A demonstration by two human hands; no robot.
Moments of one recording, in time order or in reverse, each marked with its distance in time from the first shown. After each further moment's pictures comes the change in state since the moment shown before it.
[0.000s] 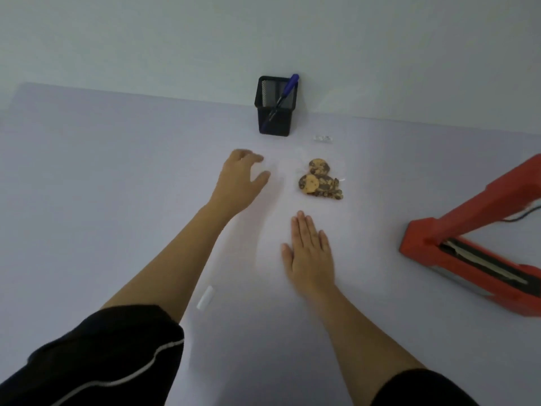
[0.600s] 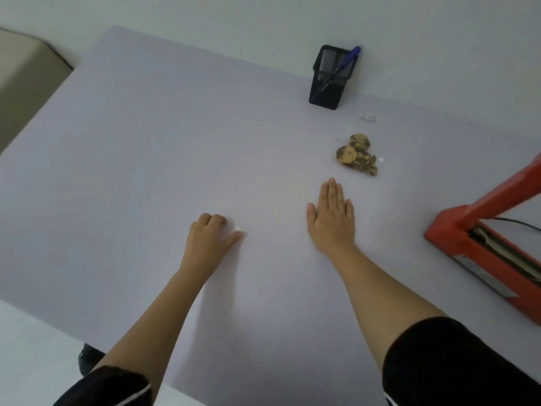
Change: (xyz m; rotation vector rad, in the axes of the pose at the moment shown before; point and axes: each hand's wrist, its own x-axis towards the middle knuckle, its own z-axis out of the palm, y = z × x) left_hand -0.214 -0.096 0.041 0.082 0.160 -0.436; right_hand 0.001 0.000 -0.004 -0.044 -0.128 -0.055
